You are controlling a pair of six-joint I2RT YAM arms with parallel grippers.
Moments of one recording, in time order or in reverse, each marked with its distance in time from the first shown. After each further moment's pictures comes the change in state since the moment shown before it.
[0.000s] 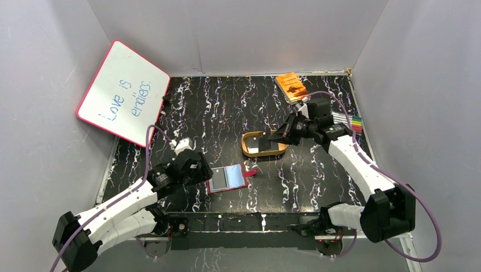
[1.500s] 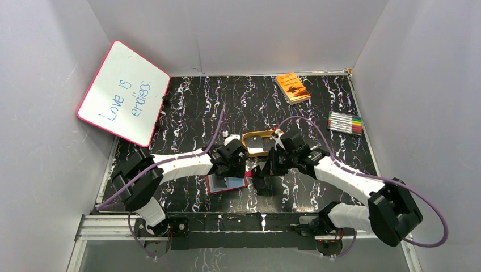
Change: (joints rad) left arm -0.154 0.750 0.362 0.183 0.092 0.215; right arm 0.346 -0.028 -0.331 0.170 0.204 -0.262
